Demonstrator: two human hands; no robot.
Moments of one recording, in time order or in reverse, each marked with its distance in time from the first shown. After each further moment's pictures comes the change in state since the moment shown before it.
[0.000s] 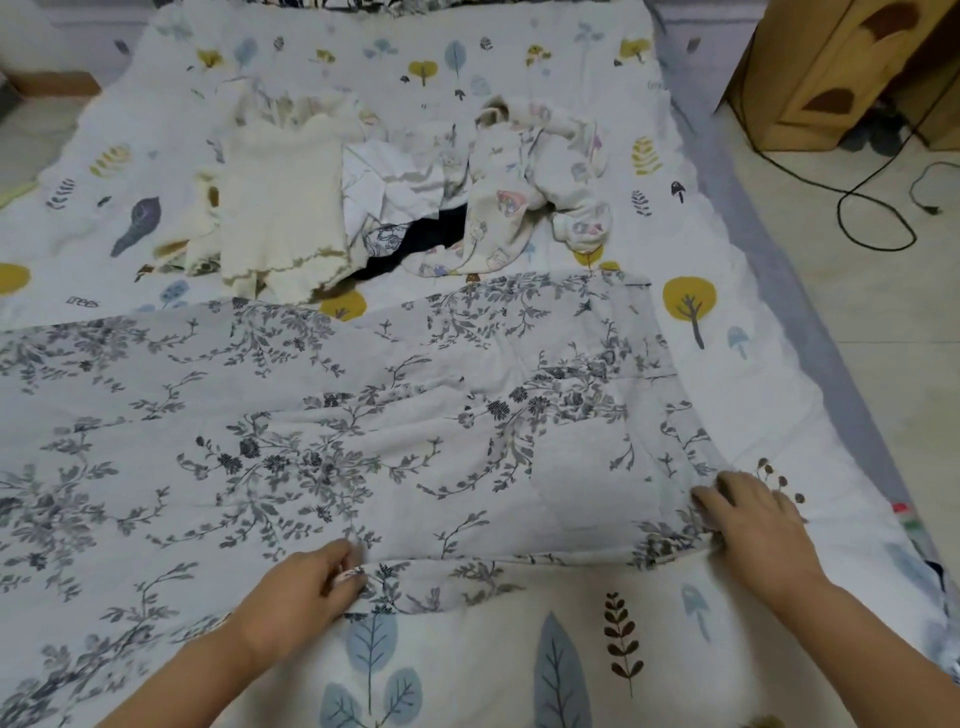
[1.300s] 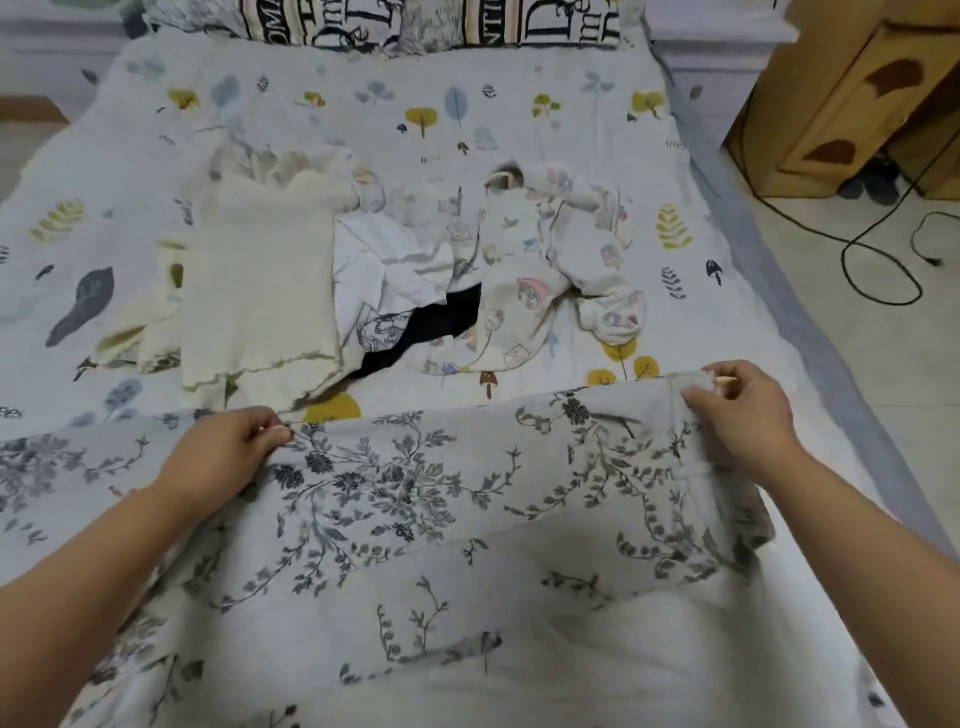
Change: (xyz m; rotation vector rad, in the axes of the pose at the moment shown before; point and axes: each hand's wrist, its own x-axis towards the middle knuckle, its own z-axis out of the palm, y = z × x) left_hand 0.198 -0.024 -0.198 0.032 0.415 -0.010; right_hand 0.245 -0.043 -0.122 1.053 0.213 0.472
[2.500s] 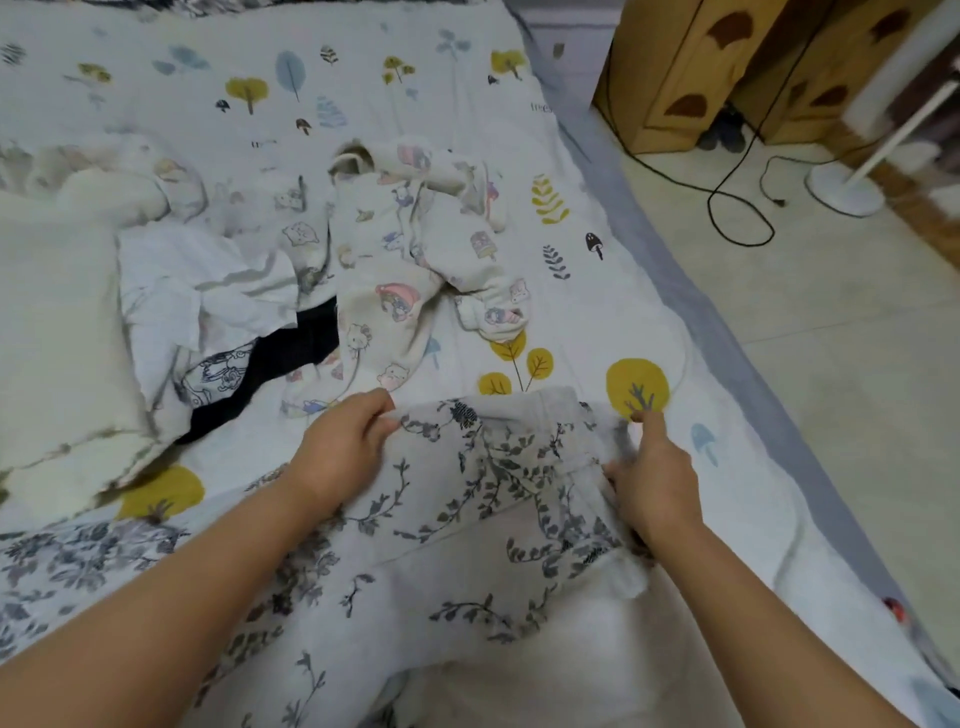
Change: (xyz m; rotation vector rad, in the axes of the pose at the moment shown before) left_hand 0.090 0.165 0.125 -0.234 -0.134 0.376; right_hand -0.011 0.060 0.021 -0.357 0.073 0.204
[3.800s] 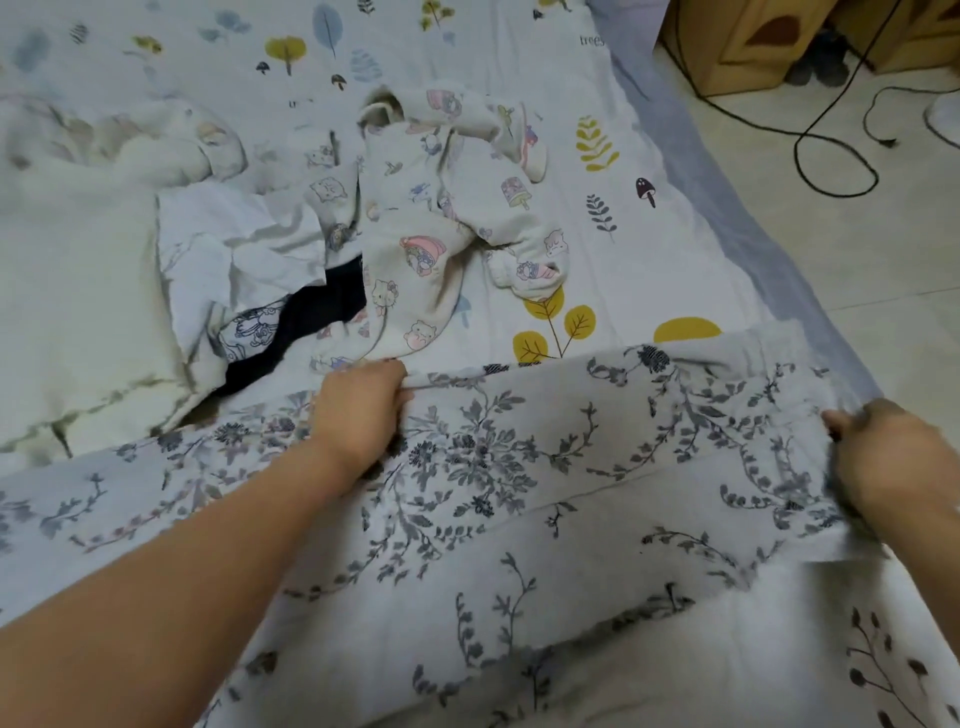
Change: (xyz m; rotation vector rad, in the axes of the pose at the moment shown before) left_hand 0.002 0.000 0.016 0.538 -0.036 -0.068; right_hand 0.068 0.121 -0.067 -0.333 0.148 0.230
